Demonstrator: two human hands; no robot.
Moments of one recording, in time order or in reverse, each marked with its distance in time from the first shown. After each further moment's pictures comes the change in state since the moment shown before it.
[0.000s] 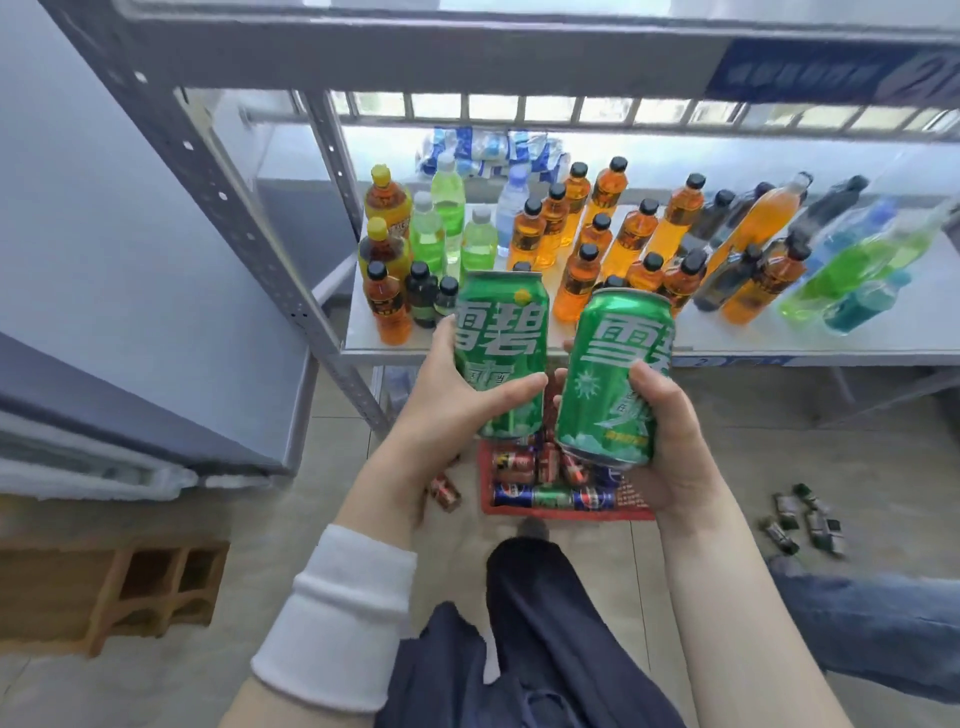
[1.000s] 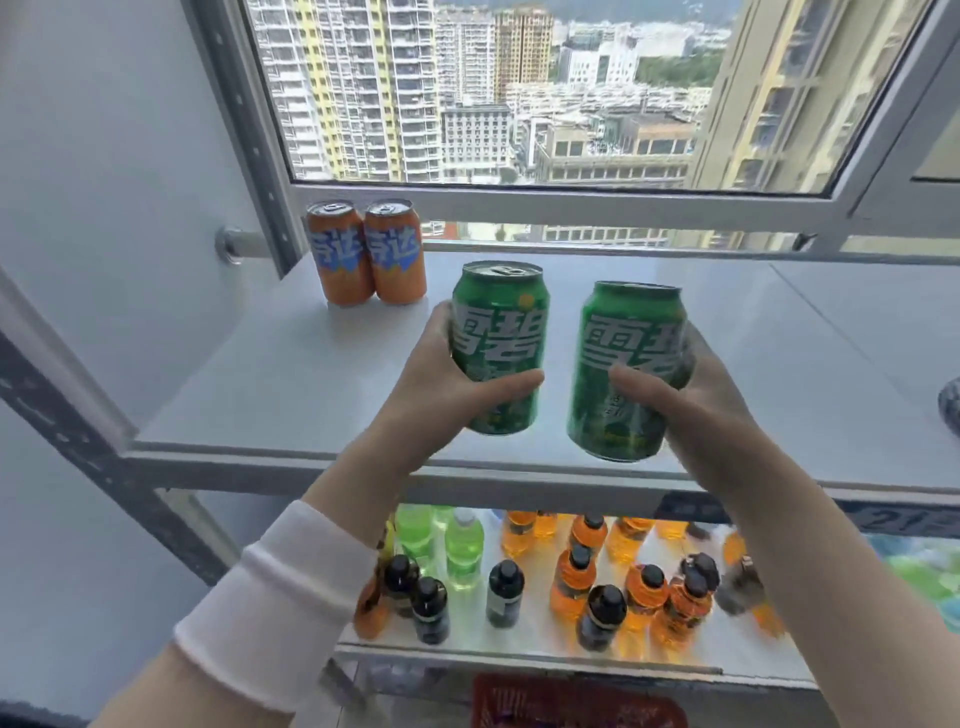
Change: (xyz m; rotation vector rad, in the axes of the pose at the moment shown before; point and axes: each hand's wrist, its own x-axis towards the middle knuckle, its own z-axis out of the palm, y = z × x) left_hand 0.223 0.231 -0.014 0.057 0.121 0.437; right_hand 0.202 -0.273 0.036 -0.507 -0.127 -0.466
